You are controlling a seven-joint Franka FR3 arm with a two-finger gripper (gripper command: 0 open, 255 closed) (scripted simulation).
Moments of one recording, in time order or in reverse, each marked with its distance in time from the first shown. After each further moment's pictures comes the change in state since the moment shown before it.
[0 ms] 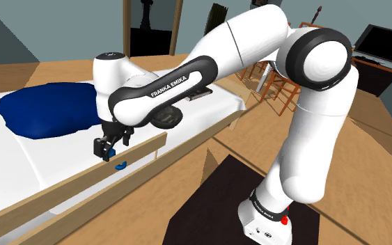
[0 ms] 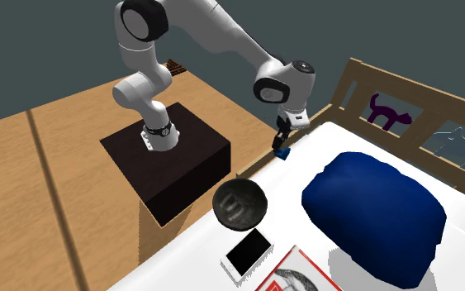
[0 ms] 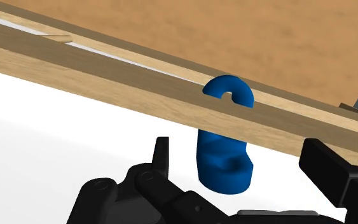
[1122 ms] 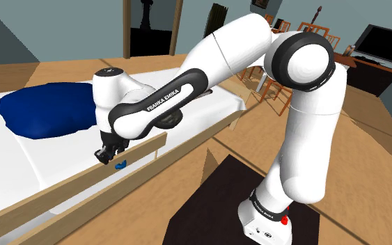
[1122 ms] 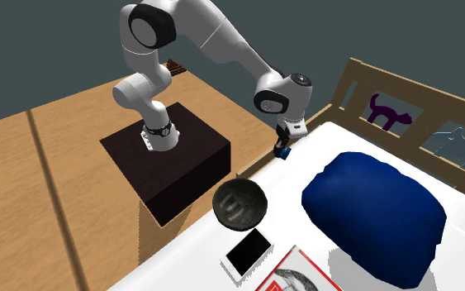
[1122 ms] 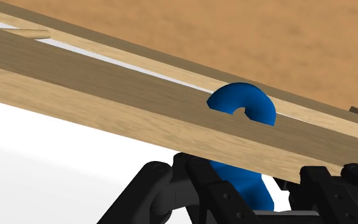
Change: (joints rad) arm 0.015 0.079 -0.013 -0.007 -0.037 0.083 0.025
